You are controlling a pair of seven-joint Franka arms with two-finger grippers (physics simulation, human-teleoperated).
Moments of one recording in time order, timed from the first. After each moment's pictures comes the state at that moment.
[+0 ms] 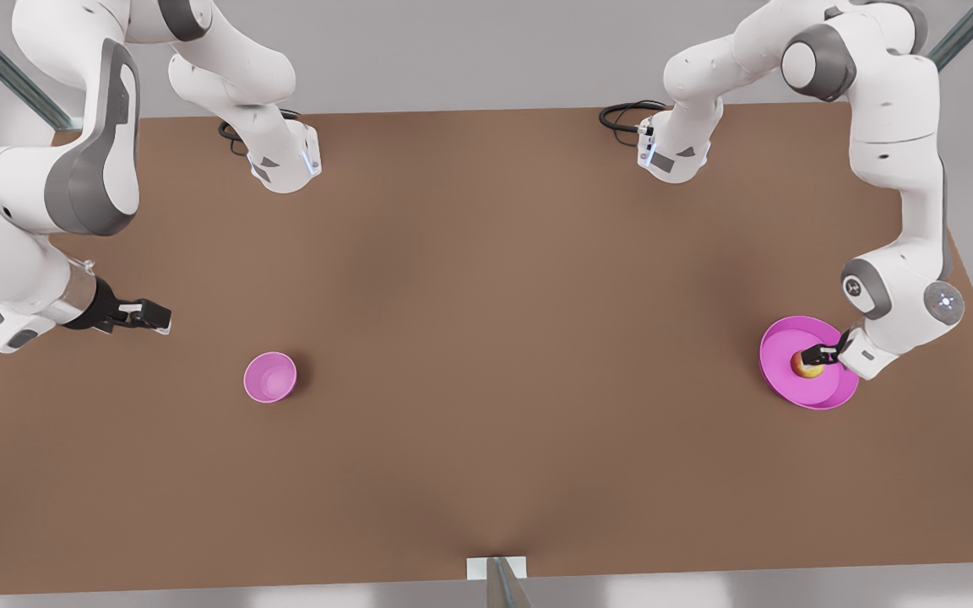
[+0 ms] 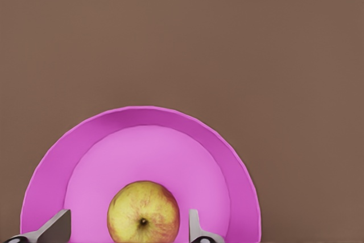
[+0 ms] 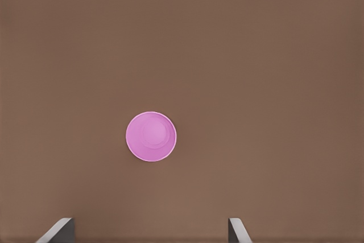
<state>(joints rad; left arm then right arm) 0.33 0.51 0.00 -1.90 -0.04 2.44 0.40 -0.02 0.21 0.00 -1.39 0.01 1.54 0.03</state>
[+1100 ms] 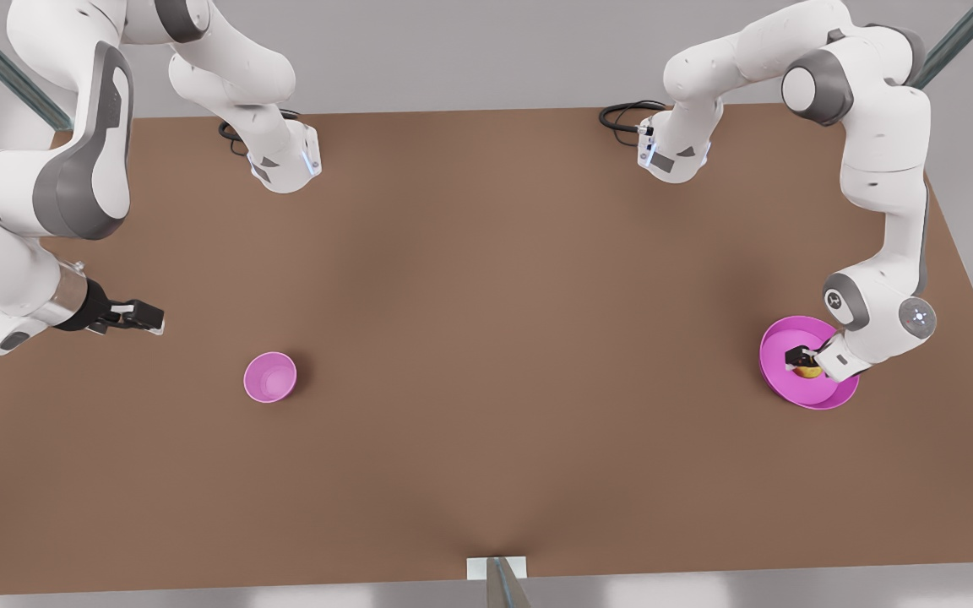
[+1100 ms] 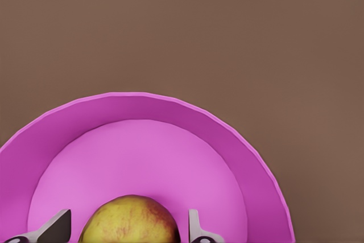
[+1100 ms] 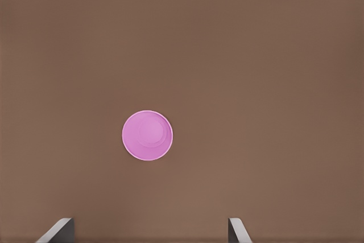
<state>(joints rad) 0.33 0.62 0.00 -1.89 -0.04 2.51 0.59 -0.04 0.21 0.00 -1.39 0.02 1.54 0.00</state>
